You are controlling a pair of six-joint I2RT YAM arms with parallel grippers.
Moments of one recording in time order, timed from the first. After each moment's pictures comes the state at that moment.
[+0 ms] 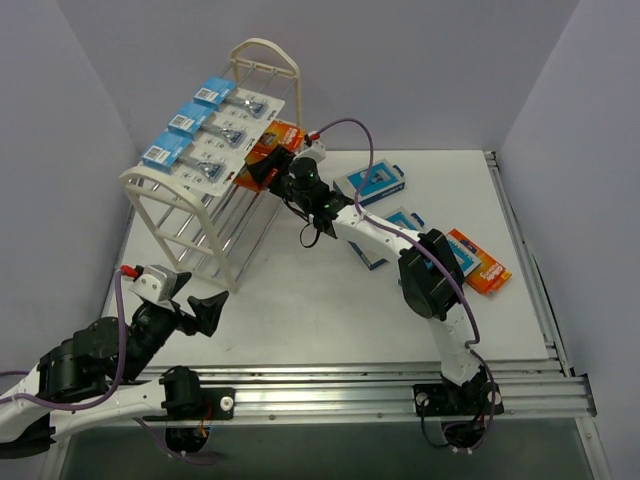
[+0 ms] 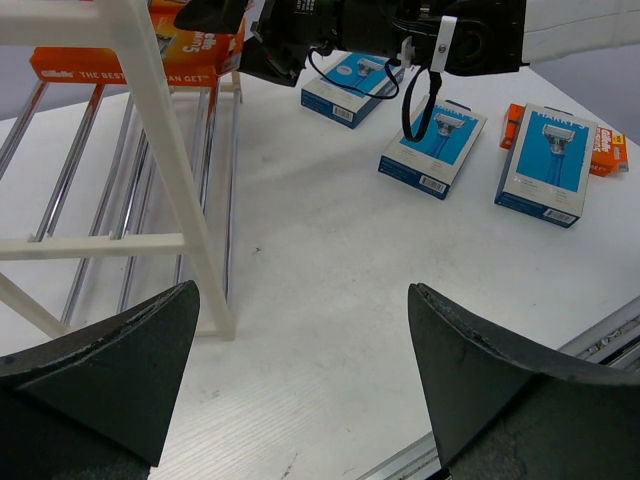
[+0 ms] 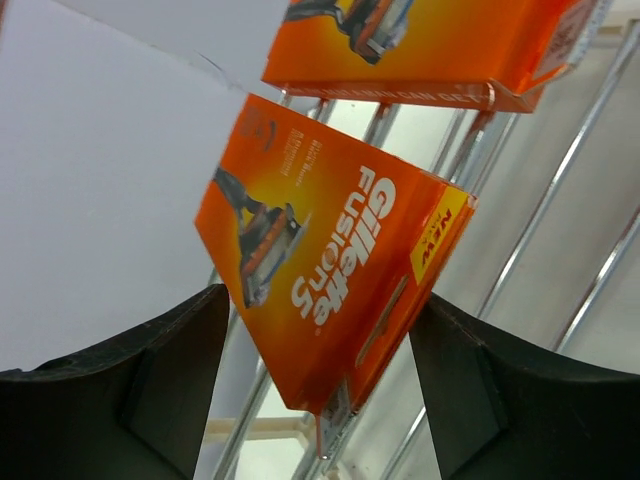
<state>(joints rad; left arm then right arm) -1.31 0.29 0.89 -0.70 -0.81 -0.17 0.74 2.14 1.75 0.25 0.17 0.96</state>
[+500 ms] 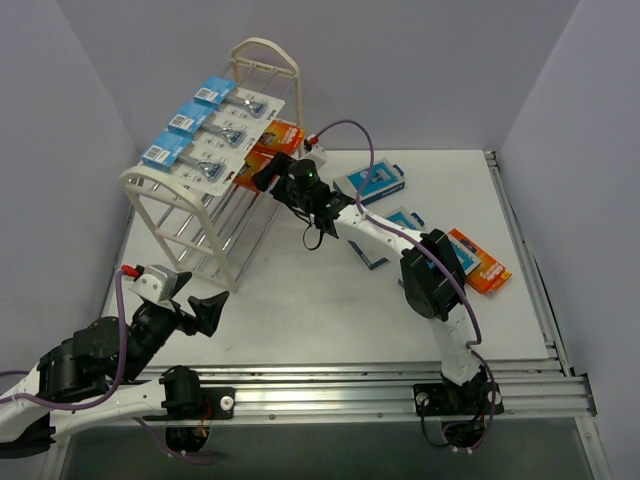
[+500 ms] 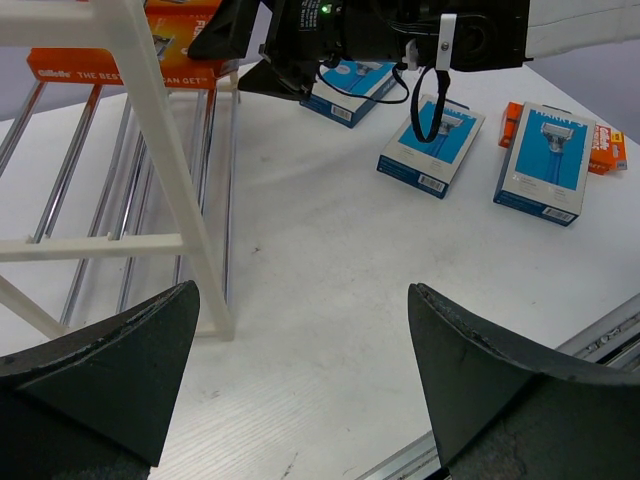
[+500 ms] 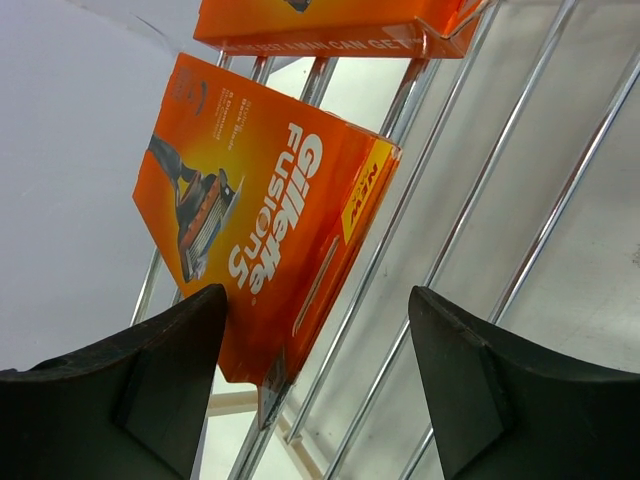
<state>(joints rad) -1.31 0.29 0.89 -0.70 -0.80 -0.17 0.74 2.13 1.75 0.10 0.17 0.94</state>
